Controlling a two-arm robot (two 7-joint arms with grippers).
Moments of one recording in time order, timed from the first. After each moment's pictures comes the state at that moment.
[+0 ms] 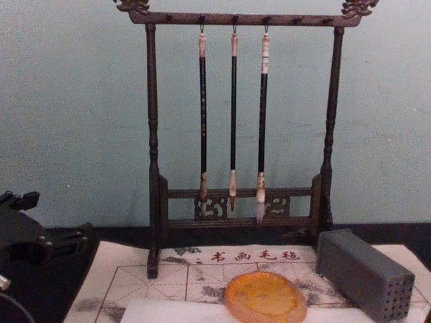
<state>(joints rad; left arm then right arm) -0.20 0.60 0.45 -1.41 -0.25 -0.12 0.03 -0.10 0.78 -0.15 -1.72 0.83 -0.15 0.52</state>
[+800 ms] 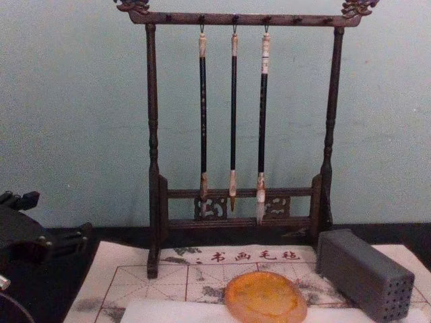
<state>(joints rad) -0.20 0.60 0.45 -1.41 -0.25 -0.12 0.03 -0.12 0.75 -0.12 -1.73 0.76 -0.12 0.58</state>
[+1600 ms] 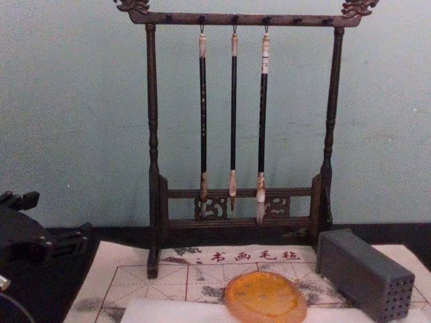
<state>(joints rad) -0.20 0.60 0.45 -1.41 -0.25 -0.12 0.03 -0.15 0.79 -0.11 -1.75 0.79 -0.10 0.67</state>
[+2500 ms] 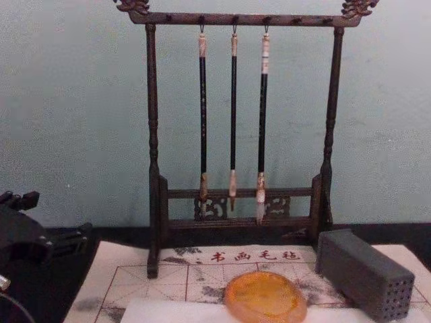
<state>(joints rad) -0.20 0.60 0.45 -1.41 -0.25 -0.12 0.03 -0.16 0.86 -0.13 -1.77 0.89 -0.10 0.77</state>
